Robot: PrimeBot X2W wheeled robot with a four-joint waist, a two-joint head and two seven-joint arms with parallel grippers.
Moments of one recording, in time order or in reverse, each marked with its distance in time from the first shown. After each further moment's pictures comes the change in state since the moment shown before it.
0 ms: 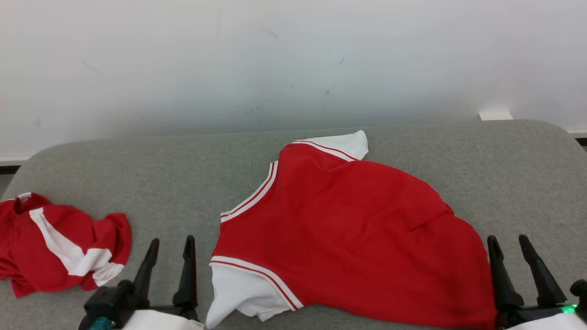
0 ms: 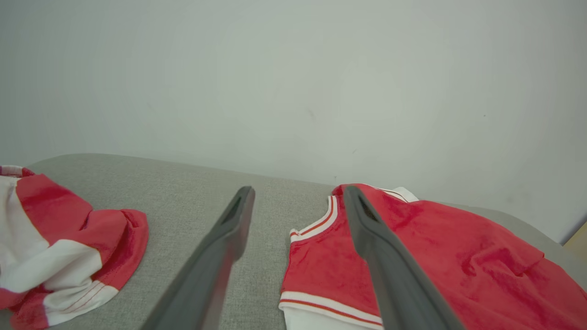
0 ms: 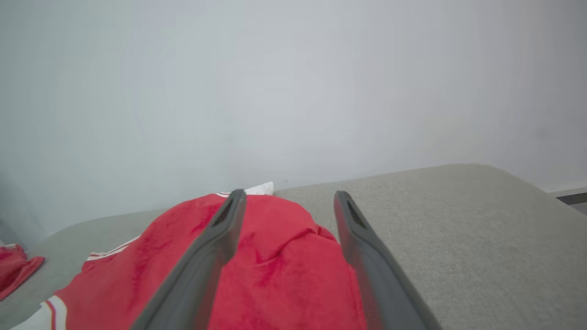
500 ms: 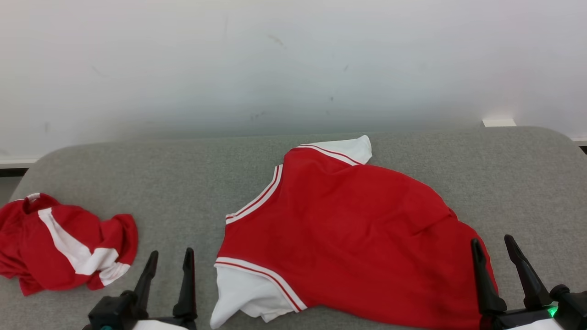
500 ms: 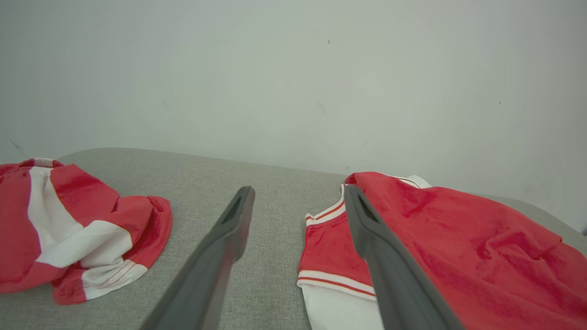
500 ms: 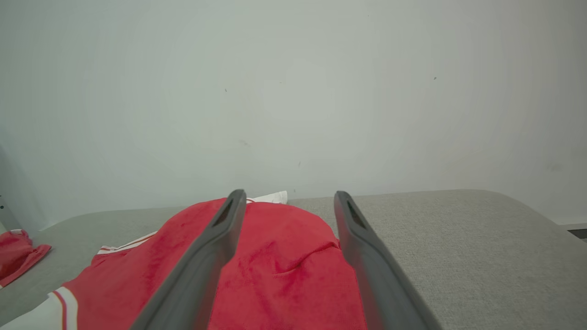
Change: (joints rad) left arm 0.035 -0.001 0.005 0.002 0.045 0.017 0.000; right arm 0.023 0.104 -0.040 -0.061 -0.182 0.000 -0.006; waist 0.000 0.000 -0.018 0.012
